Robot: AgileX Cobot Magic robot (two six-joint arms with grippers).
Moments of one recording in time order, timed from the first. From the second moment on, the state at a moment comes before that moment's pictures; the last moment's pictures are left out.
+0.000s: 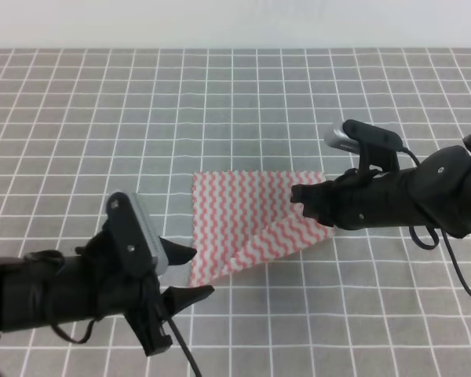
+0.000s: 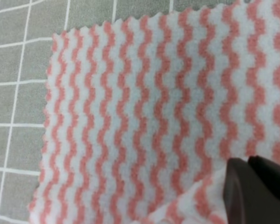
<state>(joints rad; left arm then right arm) -0.37 1.40 -0.54 -1.77 0.62 2.37 0.45 1.79 -1.03 0.99 0.23 -0.43</state>
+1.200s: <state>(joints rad) -0.37 1.69 -0.64 -1.75 0.50 2.56 0.45 1.77 -1.03 0.99 0.22 -0.45</state>
